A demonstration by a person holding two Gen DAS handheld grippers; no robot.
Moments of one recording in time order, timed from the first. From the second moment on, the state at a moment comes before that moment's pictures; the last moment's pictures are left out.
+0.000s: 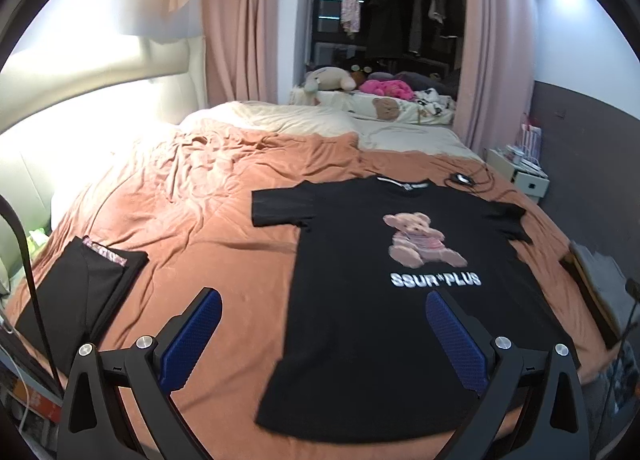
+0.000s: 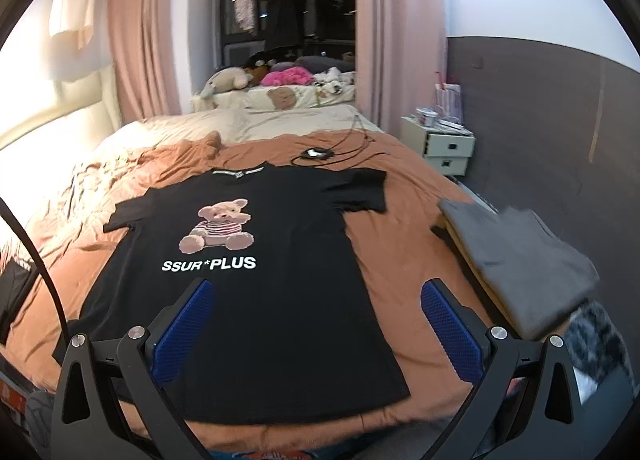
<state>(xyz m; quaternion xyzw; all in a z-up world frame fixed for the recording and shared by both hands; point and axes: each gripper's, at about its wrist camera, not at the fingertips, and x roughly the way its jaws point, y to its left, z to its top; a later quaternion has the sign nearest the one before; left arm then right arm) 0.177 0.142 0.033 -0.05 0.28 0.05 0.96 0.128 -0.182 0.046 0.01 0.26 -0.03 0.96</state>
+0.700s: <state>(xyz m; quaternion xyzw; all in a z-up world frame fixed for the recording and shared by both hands) 0.388 0.256 0.010 -0.10 0.35 0.07 0.93 0.356 -0.168 0.023 0.04 0.30 0.11 0.94</state>
